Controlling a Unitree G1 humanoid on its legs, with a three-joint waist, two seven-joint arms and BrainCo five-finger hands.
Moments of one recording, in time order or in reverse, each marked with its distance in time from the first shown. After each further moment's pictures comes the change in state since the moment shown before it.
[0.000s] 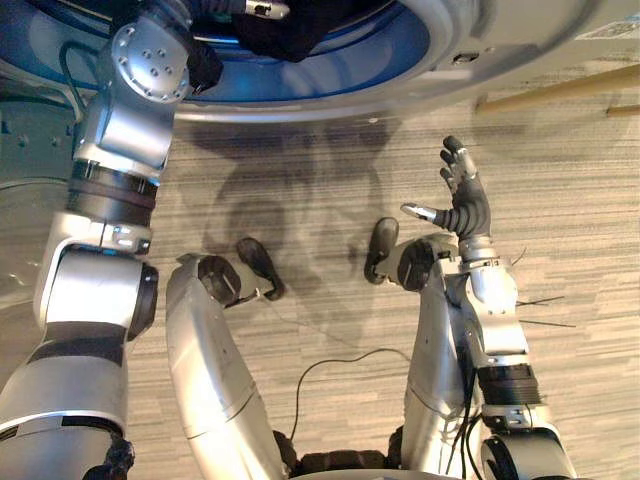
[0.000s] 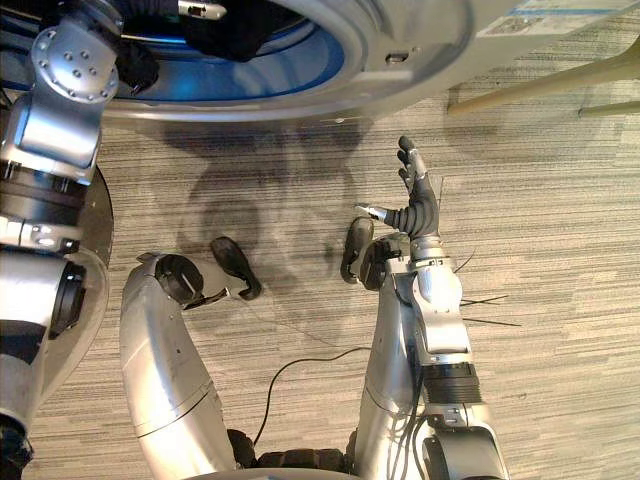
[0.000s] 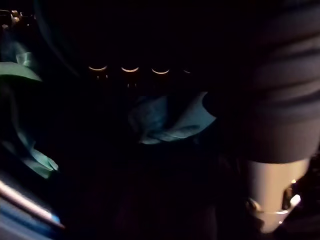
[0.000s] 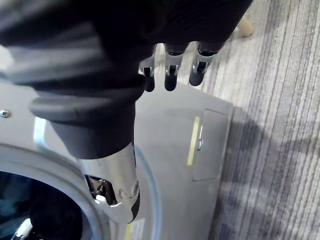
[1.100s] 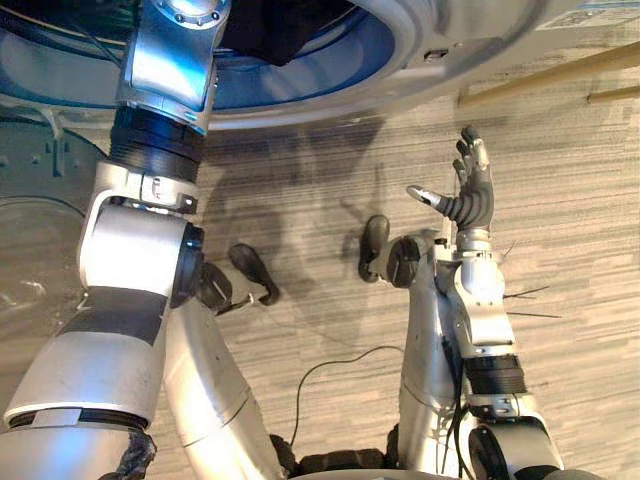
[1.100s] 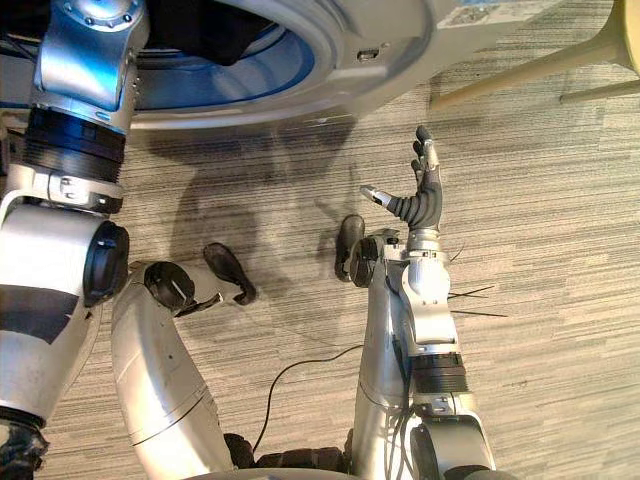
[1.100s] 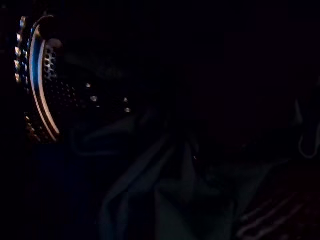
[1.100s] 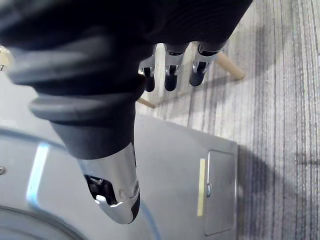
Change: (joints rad) left arm -0.422 -0.239 0.073 0.398 0.122 -0.001 0.333; right arm -0.129 0.007 -0.014 0.002 0.017 -0.008 -0.157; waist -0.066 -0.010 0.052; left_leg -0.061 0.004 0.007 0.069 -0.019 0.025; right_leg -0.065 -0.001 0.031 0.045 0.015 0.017
